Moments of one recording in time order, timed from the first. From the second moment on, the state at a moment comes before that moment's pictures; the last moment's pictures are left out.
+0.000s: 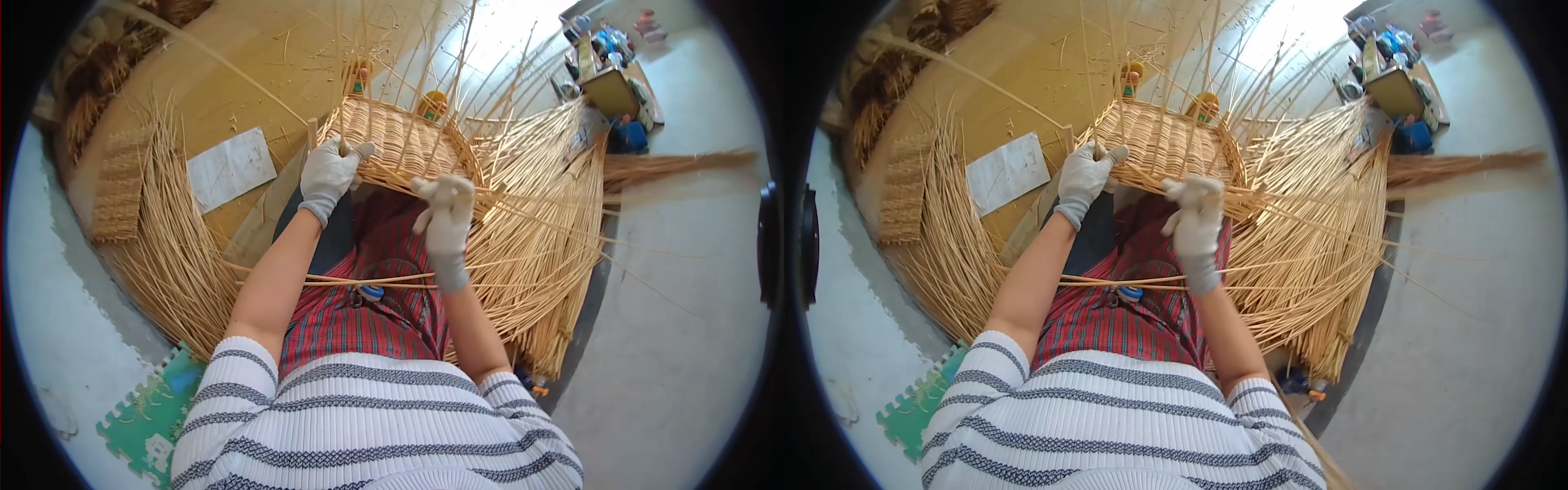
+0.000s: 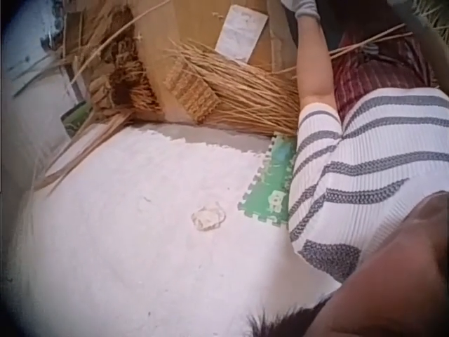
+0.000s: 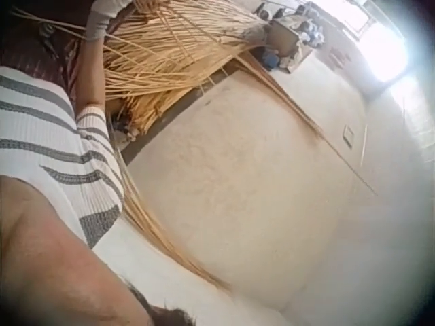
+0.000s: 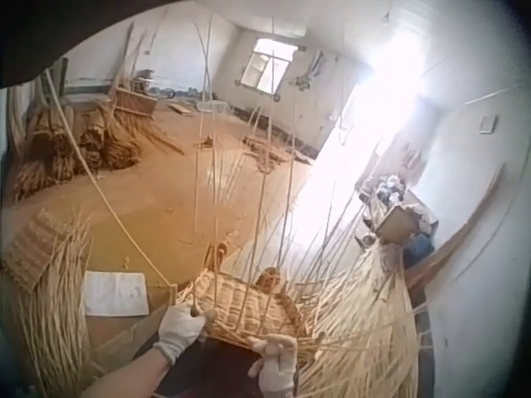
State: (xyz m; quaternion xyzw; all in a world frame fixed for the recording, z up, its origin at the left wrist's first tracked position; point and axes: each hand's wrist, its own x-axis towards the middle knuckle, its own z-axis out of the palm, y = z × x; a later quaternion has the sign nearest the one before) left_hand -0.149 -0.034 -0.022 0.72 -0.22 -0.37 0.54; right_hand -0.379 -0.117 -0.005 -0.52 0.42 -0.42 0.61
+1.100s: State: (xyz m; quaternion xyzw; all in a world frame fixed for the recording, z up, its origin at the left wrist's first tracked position) left_hand -0.194 -0.077 -0.005 0.68 -0.30 -0.49 0.46; right_hand -0.418 -0.174 -0.018 -0.57 0.35 -0.56 0.49
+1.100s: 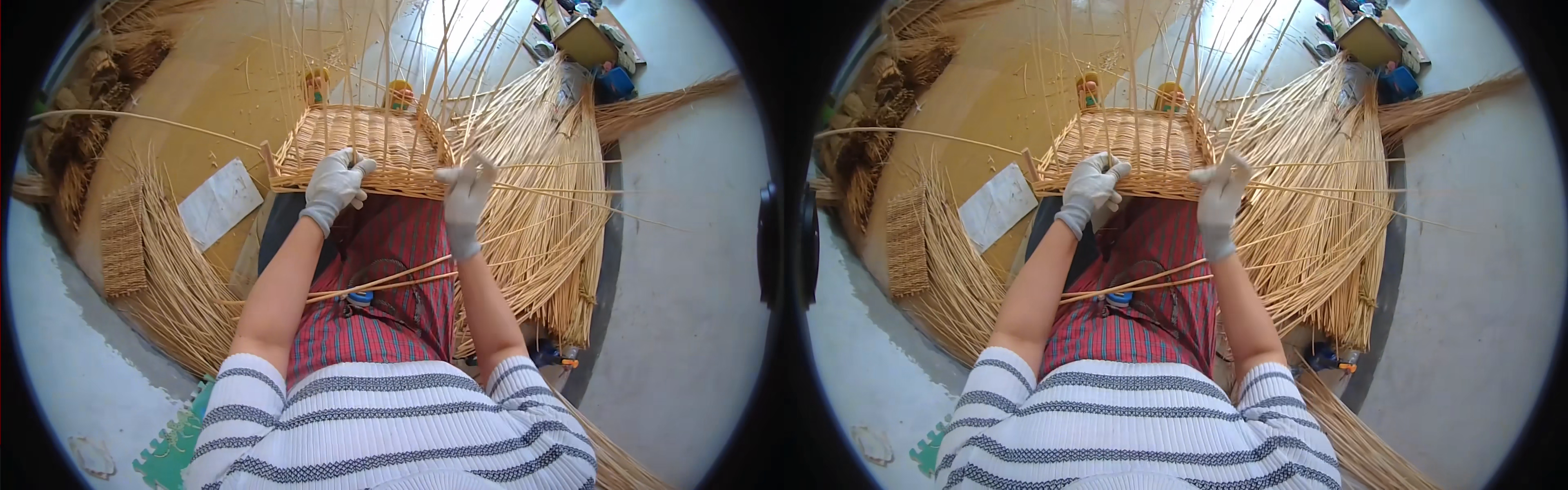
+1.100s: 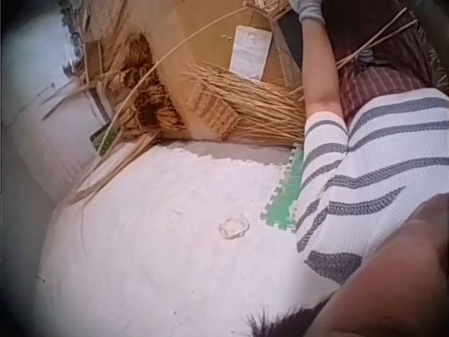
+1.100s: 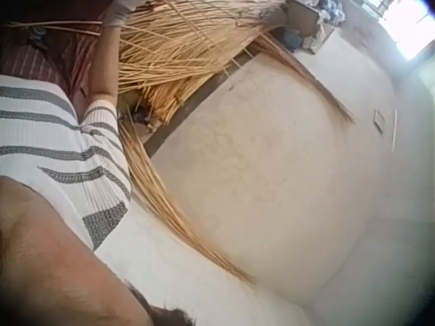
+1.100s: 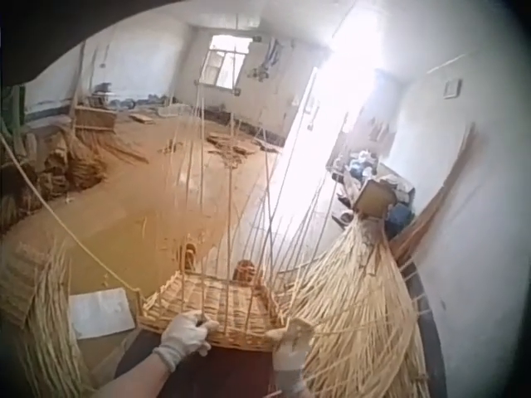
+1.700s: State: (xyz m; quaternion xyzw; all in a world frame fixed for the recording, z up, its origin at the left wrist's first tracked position) left_hand -0.264 -0.124 -0.003 0.63 -0.37 -0.56 0.40; right_hand -0.474 -0.195 0.038 -0.58 0.44 -0.50 0.48
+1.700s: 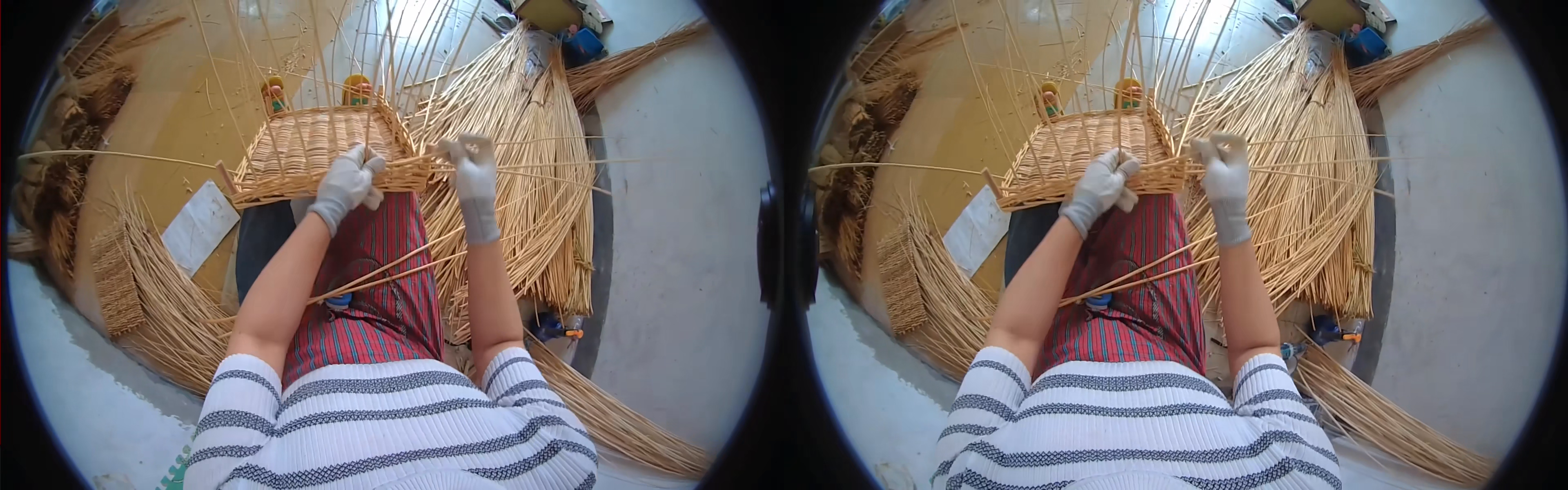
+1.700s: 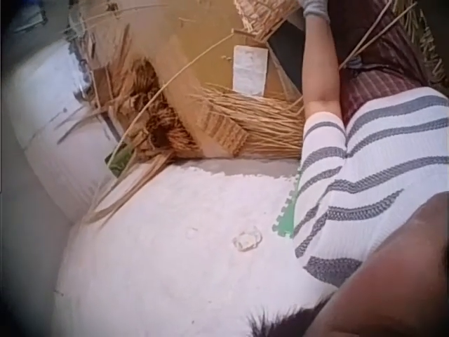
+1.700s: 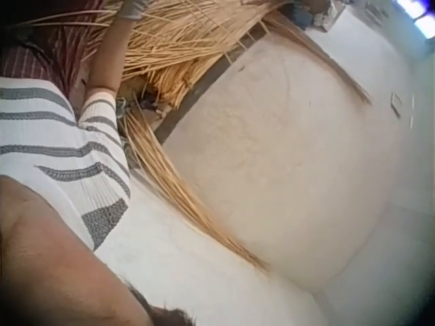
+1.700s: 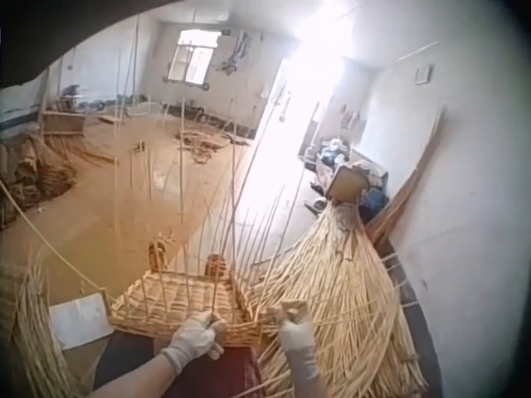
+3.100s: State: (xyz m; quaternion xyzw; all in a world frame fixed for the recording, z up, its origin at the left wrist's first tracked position) left_hand -0.070 0.092 -0.047 0.72 -0.39 -0.01 0.57; right_hand -0.352 -0.016 -0.009 -0.22 0.31 -0.28 0.88
